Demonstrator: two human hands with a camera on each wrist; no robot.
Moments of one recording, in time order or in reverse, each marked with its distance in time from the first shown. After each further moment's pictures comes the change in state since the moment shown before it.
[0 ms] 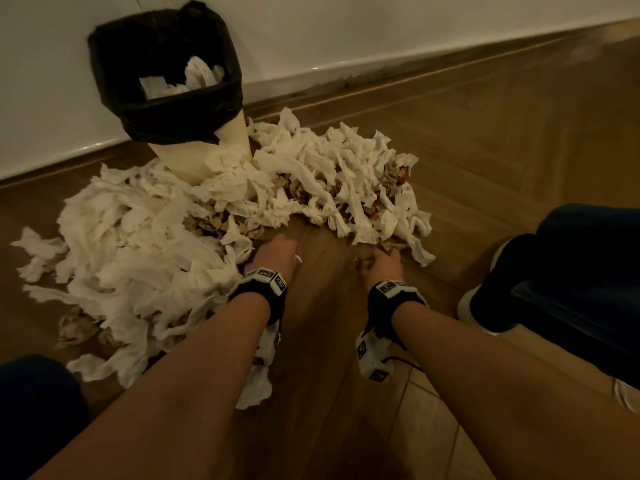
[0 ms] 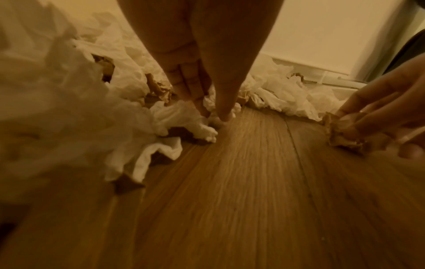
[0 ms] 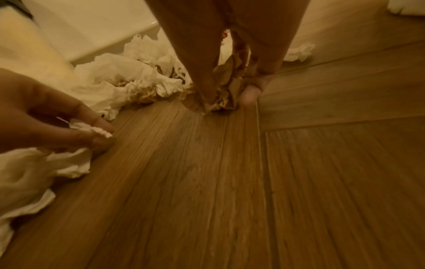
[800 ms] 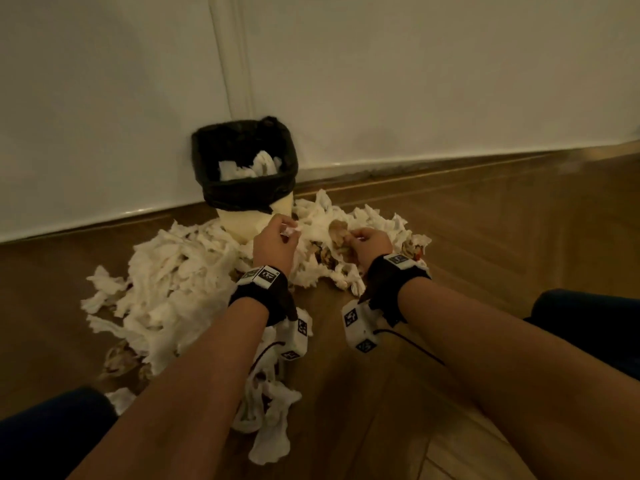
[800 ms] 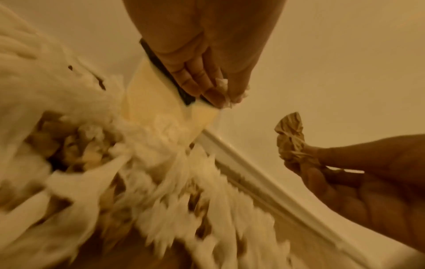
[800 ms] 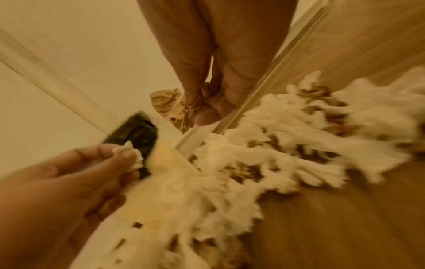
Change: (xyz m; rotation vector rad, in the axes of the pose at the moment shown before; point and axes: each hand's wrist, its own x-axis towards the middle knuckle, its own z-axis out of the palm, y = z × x) left_hand -0.015 -0.014 -0.127 -0.754 0.717 -0.036; right_hand -0.012 -0.155 -0.081 0.623 -0.079 -0.247
